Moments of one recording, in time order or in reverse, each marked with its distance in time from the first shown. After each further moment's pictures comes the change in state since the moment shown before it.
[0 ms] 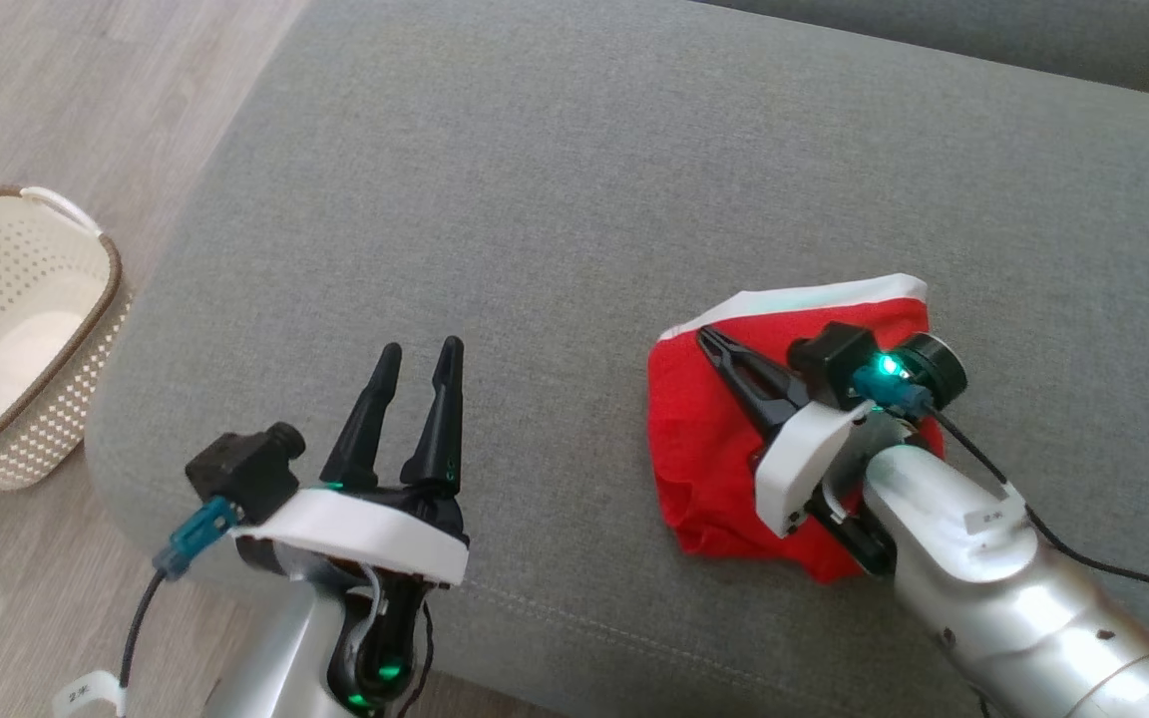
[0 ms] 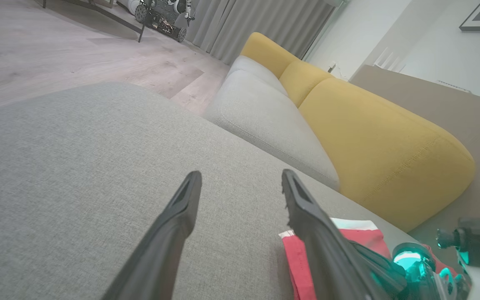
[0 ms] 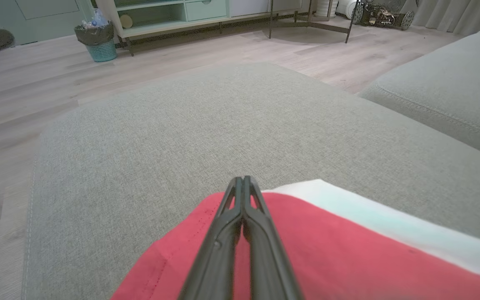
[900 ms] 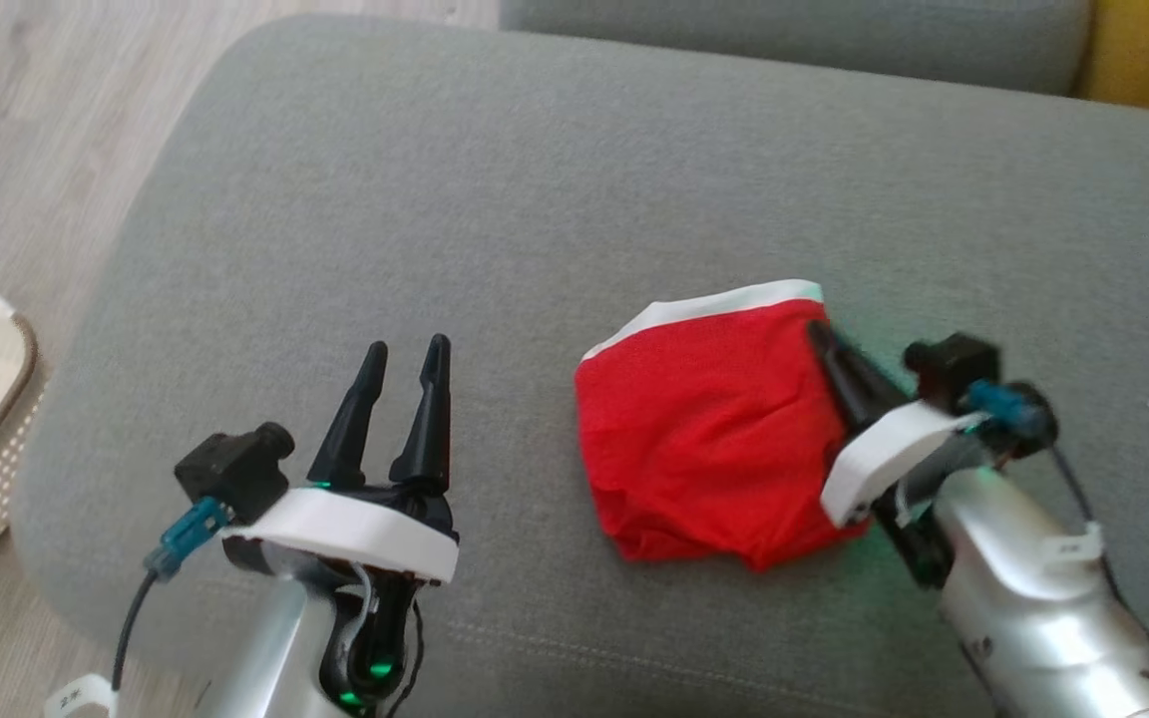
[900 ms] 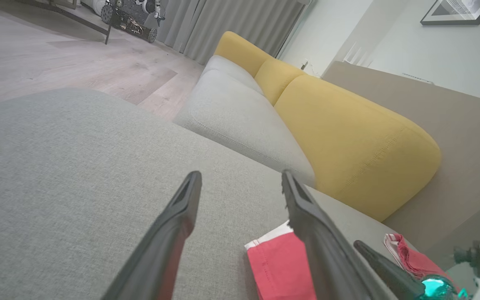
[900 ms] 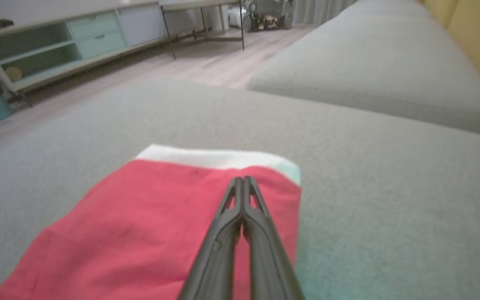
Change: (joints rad) left arm 0.002 0.000 0.020 0.001 0.021 0.006 0.000; right arm 0.102 0.033 -0.323 0.072 -0.054 0.000 -0.053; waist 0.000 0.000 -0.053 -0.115
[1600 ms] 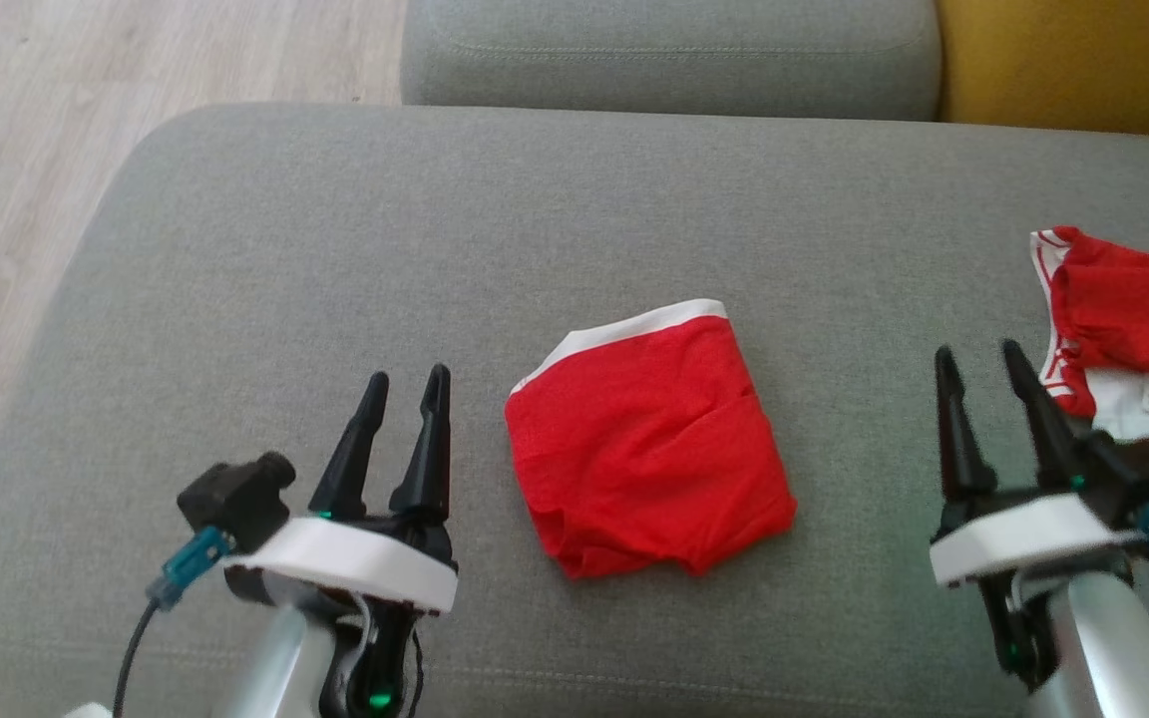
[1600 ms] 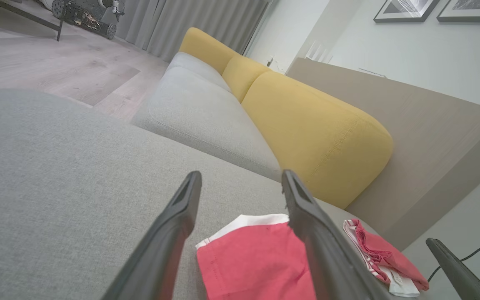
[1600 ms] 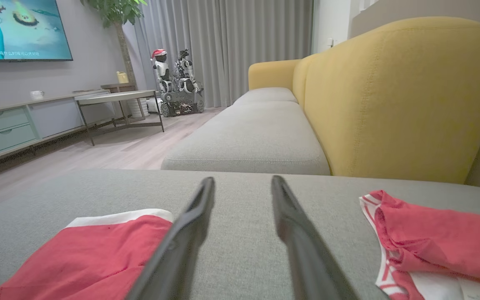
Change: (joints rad) left arm 0.047 0.000 0.004 -0.011 0.000 -0.008 0.000; right arm 0.365 0.043 -0.451 -0.490 -0.182 0.000 -0.003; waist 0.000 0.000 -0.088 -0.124
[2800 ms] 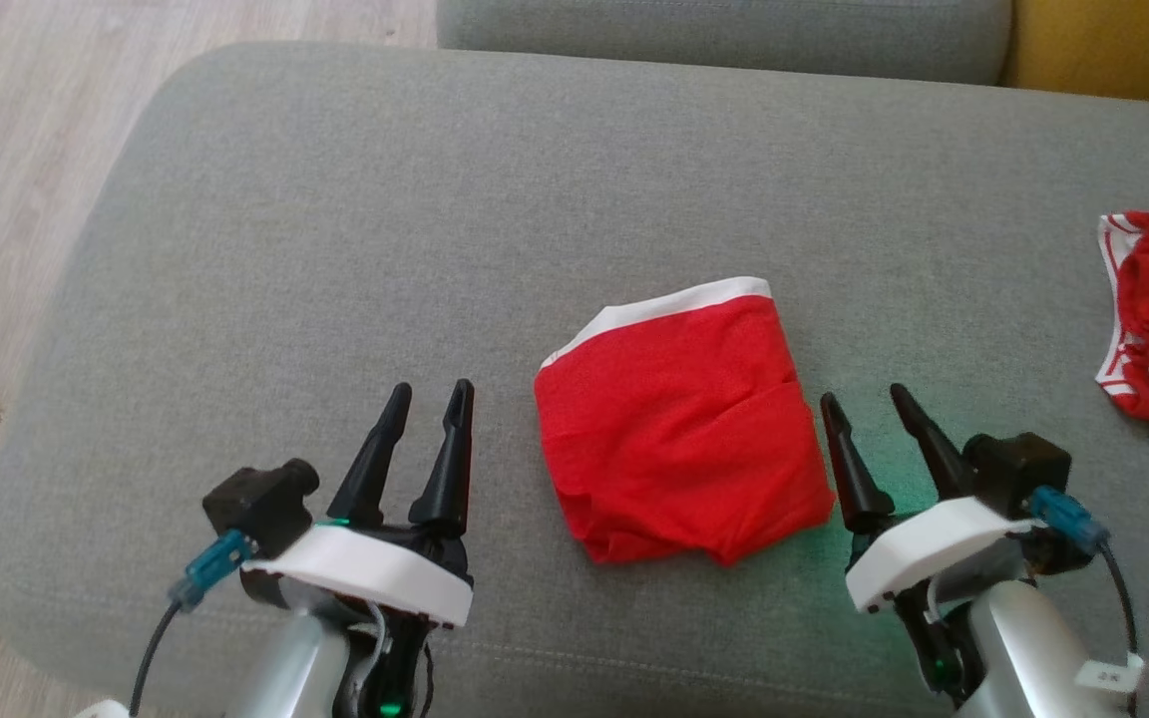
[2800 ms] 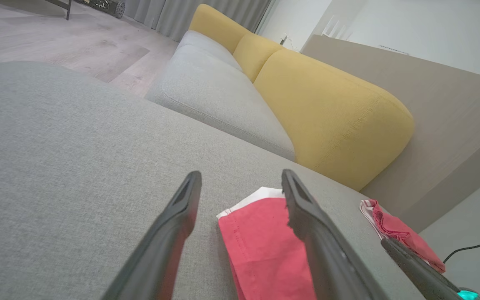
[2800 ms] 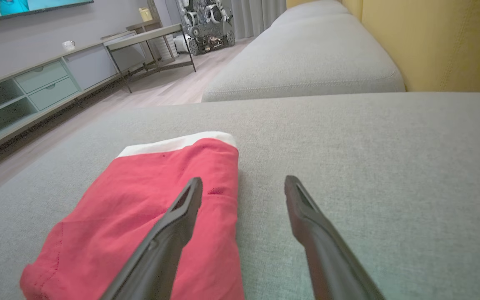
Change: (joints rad) left arm 0.003 0.001 -0.027 0.023 0.025 -0.023 0.000; right arm -0.003 0.053 0.108 0.037 0.059 0.000 0.144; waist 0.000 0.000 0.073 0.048
